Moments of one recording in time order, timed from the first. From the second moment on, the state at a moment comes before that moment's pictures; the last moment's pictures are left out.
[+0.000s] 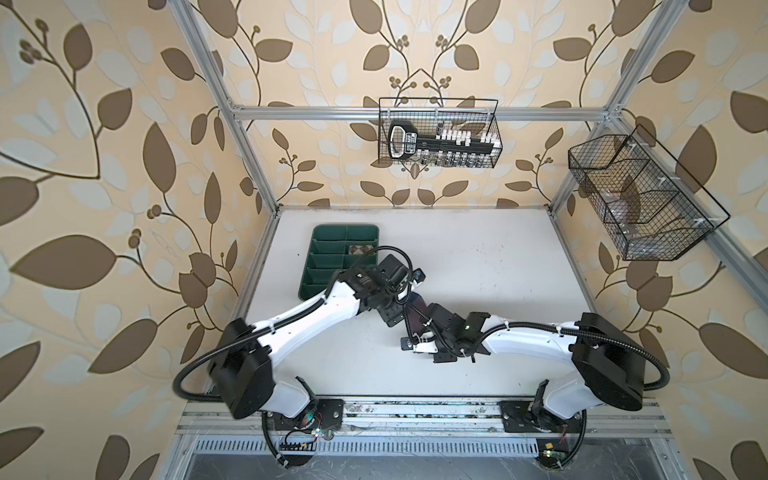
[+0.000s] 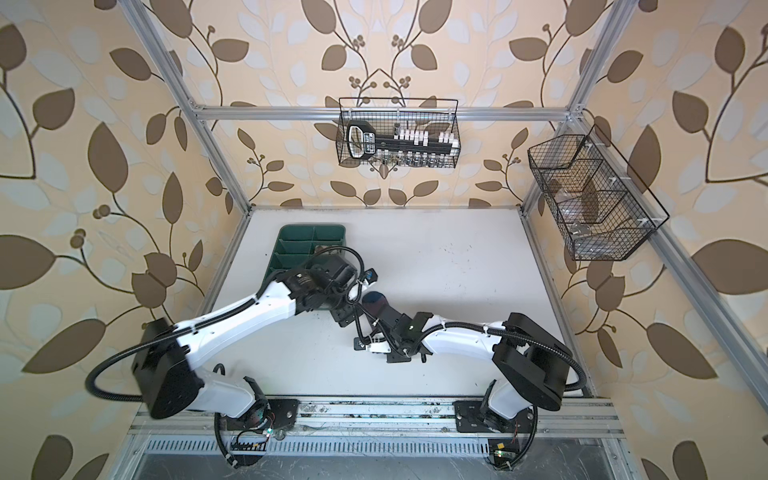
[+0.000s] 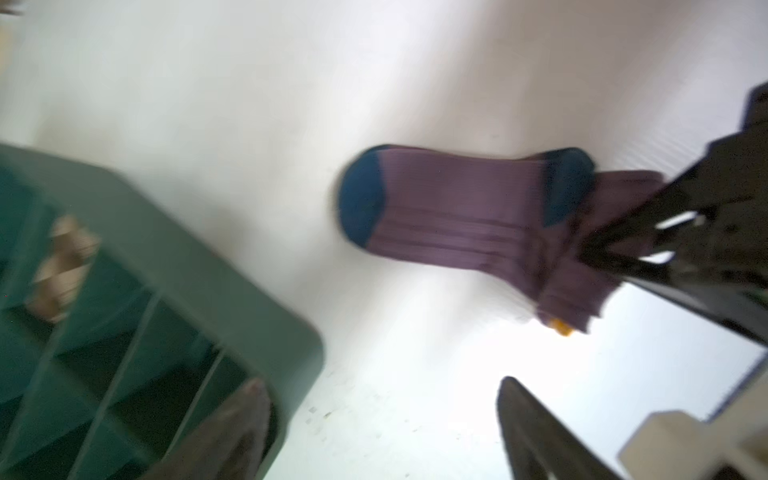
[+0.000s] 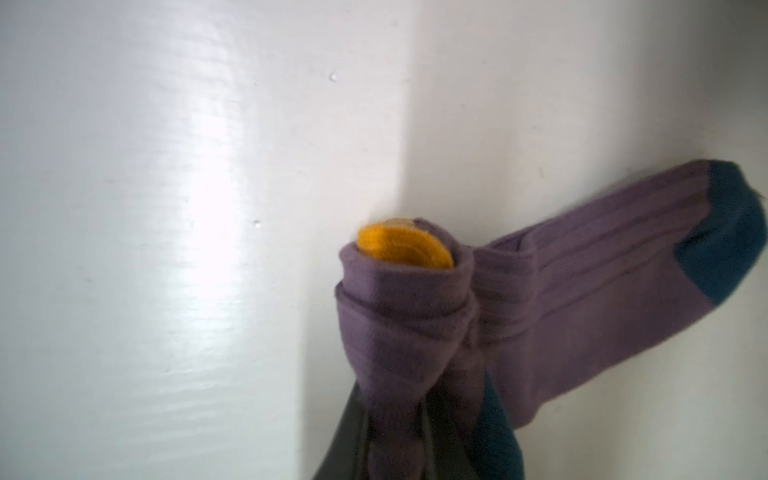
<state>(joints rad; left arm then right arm) -0.75 1.35 1.10 -0.76 -0.13 0.25 0.98 1.55 0.81 -0.46 0.02 -0.67</state>
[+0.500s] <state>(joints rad) -0.74 0.69 0.86 -0.51 -0.16 0.23 0.78 1.94 1.27 -0.92 -0.39 -0.58</state>
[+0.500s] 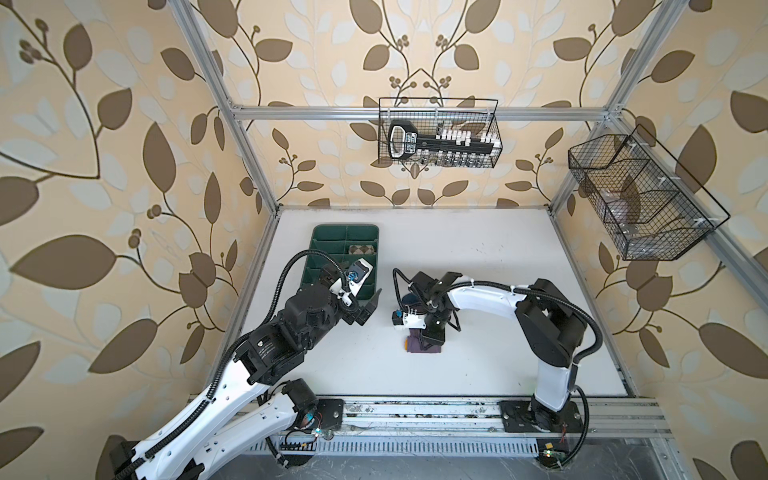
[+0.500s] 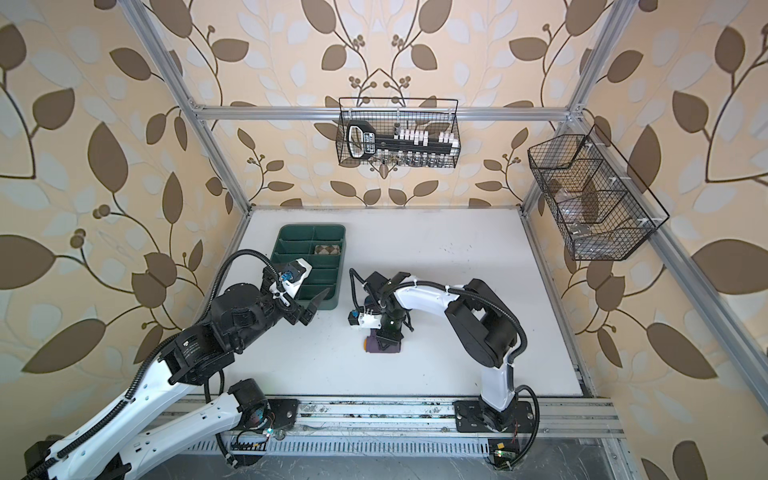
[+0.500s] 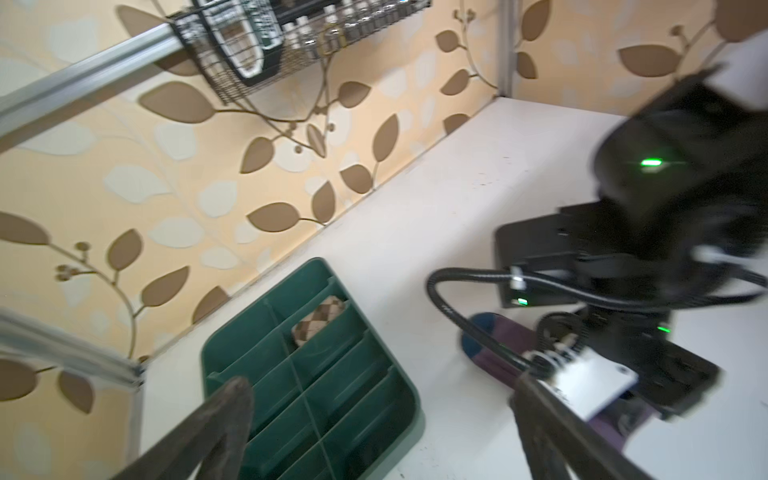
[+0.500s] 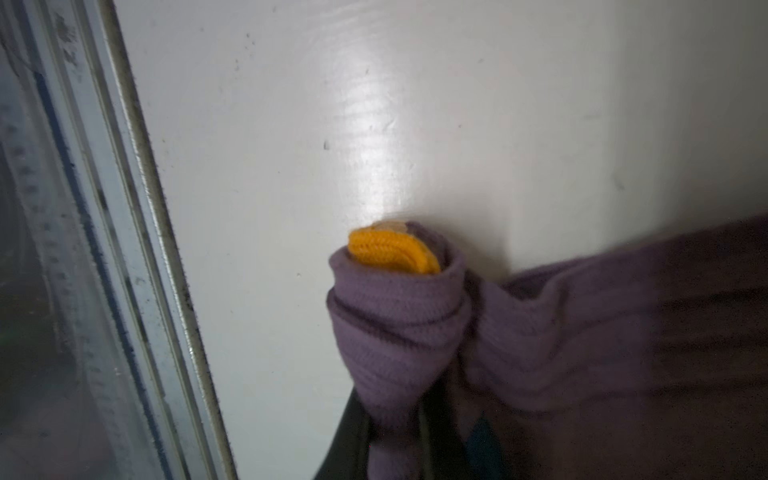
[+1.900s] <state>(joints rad) -1.20 1.67 0.77 -0.09 -0.45 0.49 0.57 1.77 1.10 -0.77 -0.51 -0.55</state>
